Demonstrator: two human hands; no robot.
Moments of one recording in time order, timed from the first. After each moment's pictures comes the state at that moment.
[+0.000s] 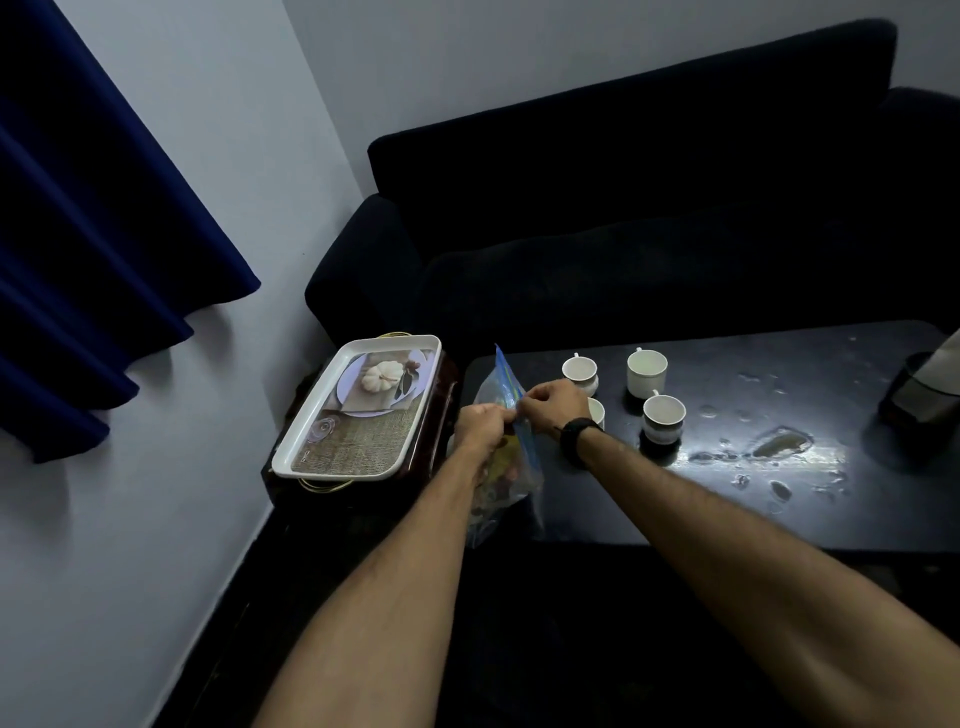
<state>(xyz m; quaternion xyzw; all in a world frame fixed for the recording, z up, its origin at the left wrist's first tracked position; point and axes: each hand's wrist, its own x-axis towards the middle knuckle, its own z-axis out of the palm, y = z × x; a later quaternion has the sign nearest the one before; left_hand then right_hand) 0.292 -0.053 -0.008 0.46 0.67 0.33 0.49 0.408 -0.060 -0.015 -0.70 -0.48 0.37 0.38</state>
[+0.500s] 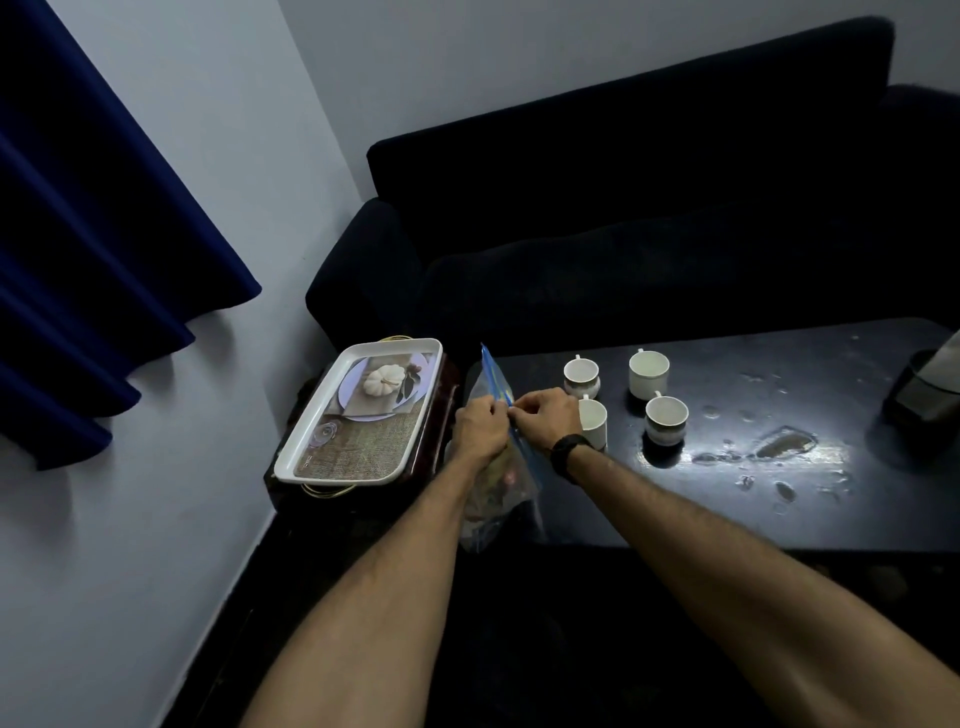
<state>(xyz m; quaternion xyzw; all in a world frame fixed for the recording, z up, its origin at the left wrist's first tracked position) 0.283 -0.050 -0.004 0.65 0.68 0.23 0.25 0.389 -0.069 -0.018 -0.69 -0.51 0.31 0.40</state>
